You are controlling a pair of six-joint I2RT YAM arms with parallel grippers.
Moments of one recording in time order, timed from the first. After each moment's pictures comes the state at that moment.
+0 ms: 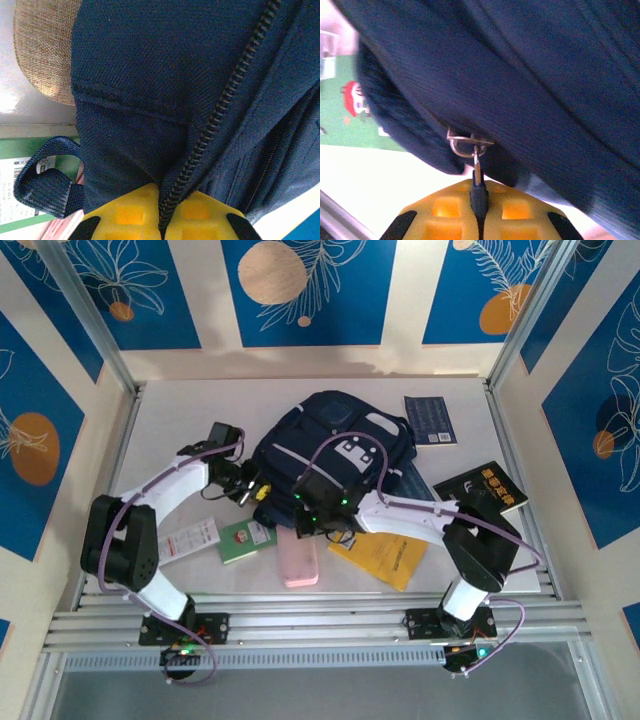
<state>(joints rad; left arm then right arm) -0.29 1.59 1.07 -0.65 0.48 -1.15 0.97 1.65 1.06 -0.44 -0.02 0.69</state>
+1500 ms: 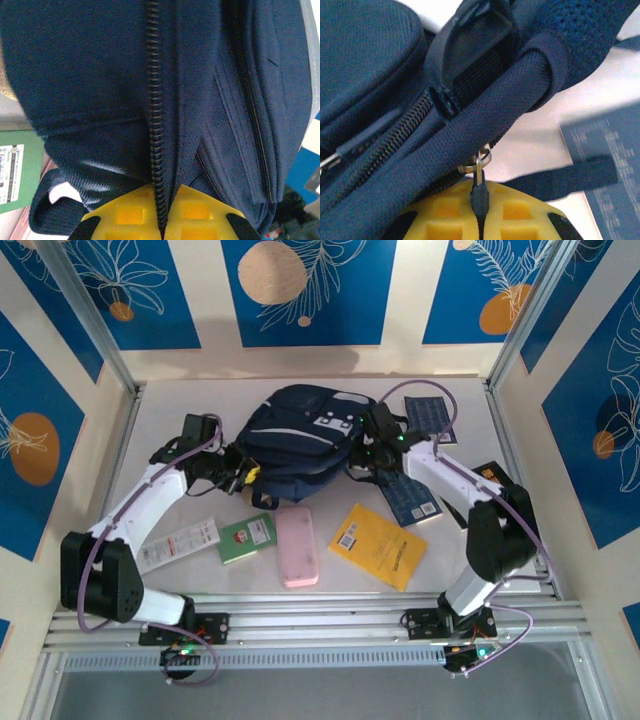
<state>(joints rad) -0.23 1.39 1.07 -0.62 0.50 -1.16 0.47 1.66 1.29 -0.62 0.00 0.51</state>
